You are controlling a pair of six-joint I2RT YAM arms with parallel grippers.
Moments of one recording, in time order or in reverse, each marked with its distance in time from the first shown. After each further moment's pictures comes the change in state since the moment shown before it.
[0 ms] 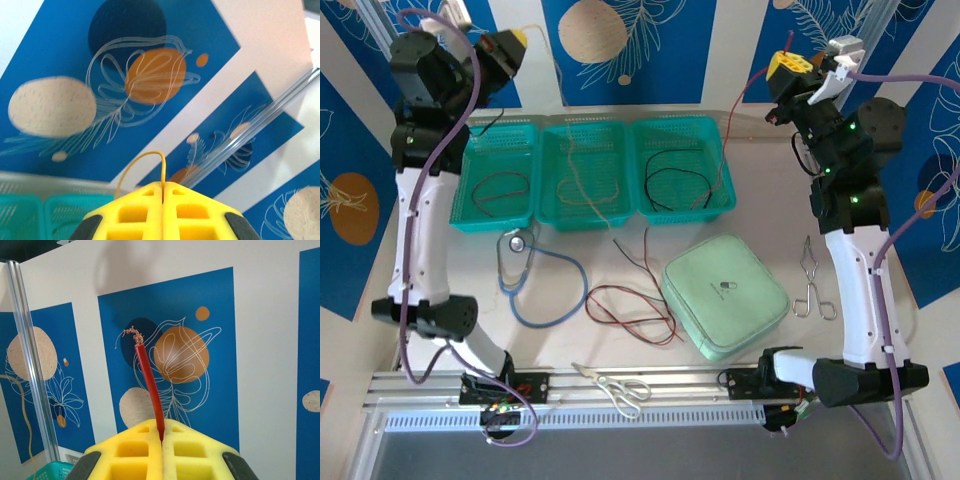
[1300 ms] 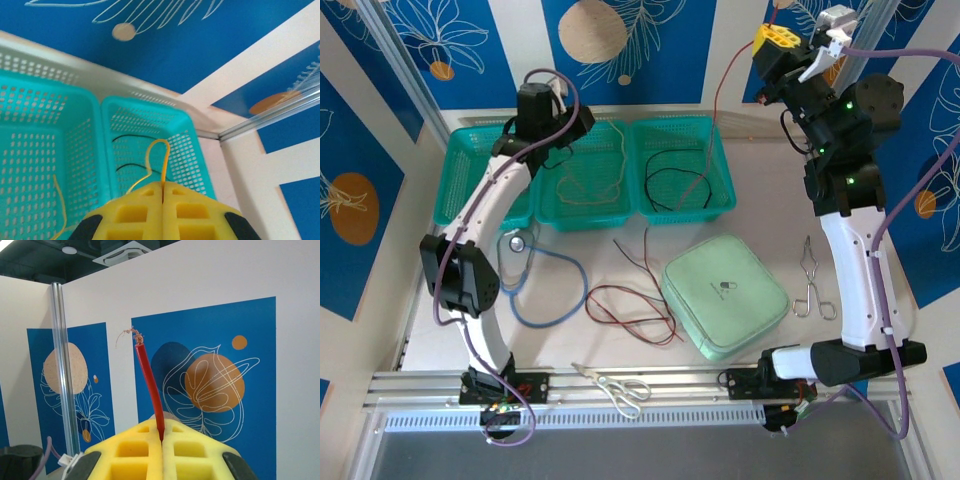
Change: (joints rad) left arm -0.151 0.170 -0.467 0.146 -0.133 0.093; right arm 0.084 0.114 0.195 0.004 -0.029 0.002
